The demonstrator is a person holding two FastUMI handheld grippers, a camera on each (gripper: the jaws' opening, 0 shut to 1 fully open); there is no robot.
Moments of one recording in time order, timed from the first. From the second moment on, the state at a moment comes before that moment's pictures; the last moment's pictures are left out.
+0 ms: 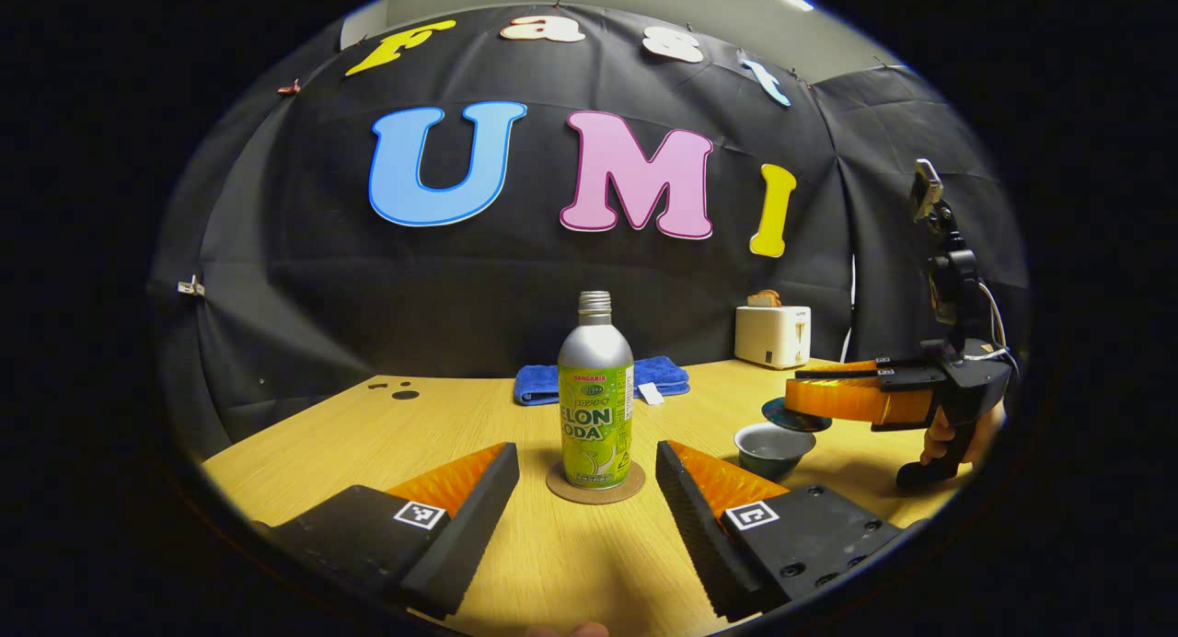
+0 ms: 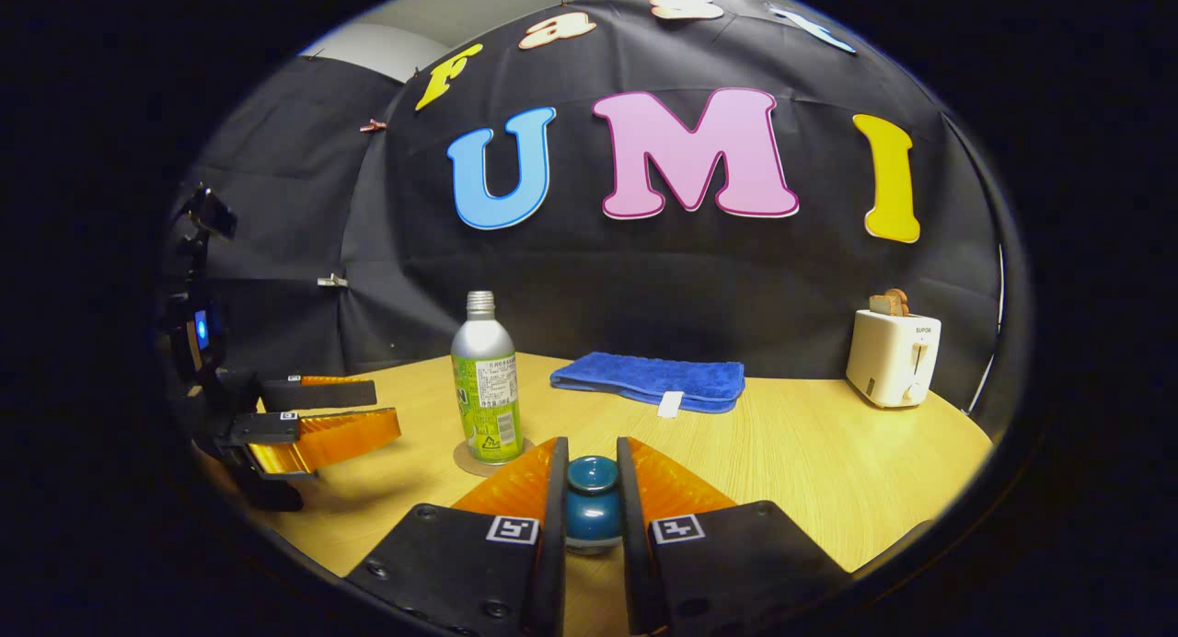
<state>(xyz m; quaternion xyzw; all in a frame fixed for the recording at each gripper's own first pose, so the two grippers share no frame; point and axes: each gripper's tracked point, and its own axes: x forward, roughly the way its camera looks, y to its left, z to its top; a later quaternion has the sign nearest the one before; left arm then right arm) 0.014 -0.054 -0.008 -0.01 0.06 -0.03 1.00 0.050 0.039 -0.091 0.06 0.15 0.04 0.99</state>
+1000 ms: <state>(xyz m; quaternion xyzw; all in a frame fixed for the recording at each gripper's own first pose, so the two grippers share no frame) 0.014 -0.052 -0.011 -0.01 0.06 -0.02 1.00 0.061 0.044 -0.122 0.03 0.20 0.04 0.98</state>
